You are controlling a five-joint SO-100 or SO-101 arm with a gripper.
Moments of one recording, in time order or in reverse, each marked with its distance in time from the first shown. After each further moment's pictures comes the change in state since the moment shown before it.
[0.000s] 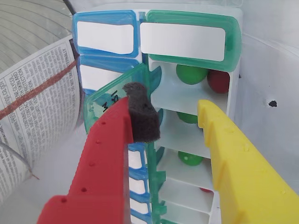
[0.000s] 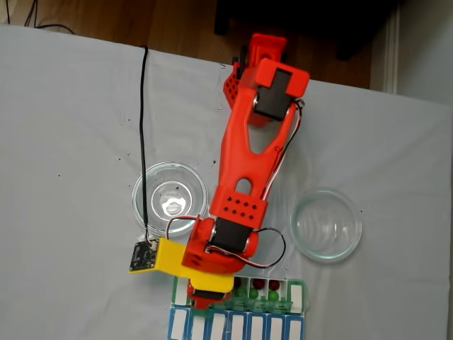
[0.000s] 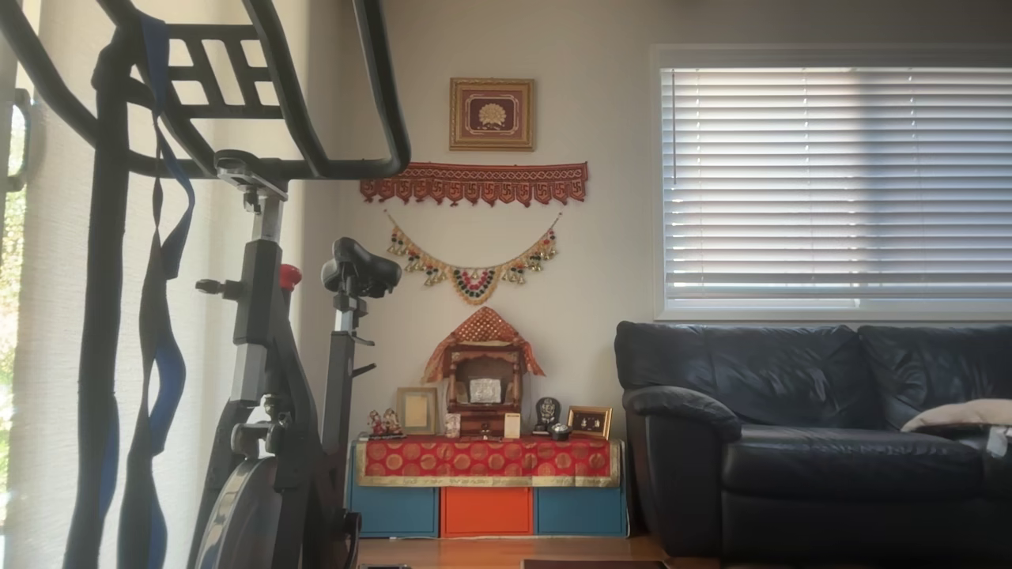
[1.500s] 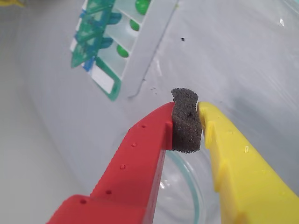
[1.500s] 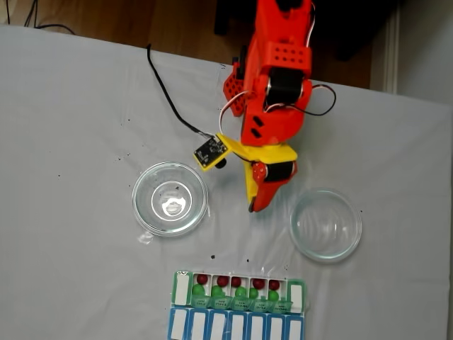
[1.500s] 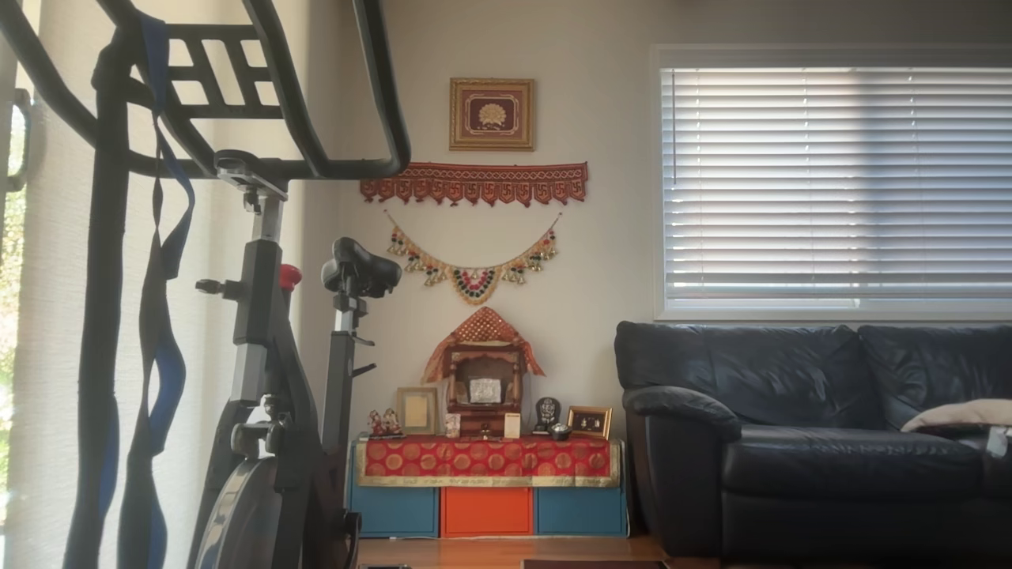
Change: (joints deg) arm -10.1 86.2 73.1 -5.6 -14.9
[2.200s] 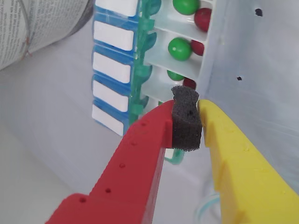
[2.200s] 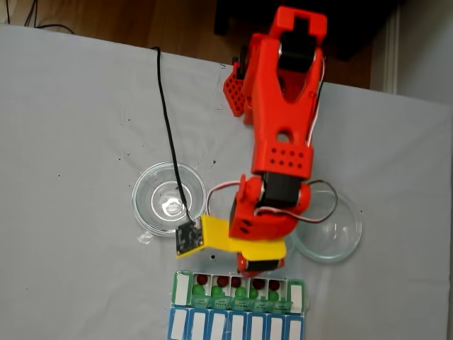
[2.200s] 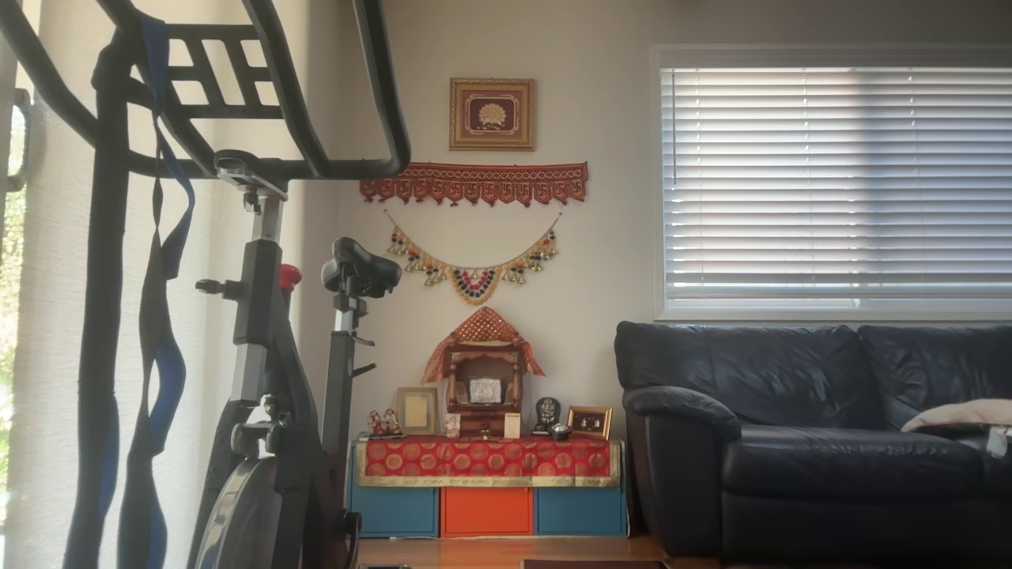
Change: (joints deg) arm -0.4 -64.0 -56.6 8.3 13.0
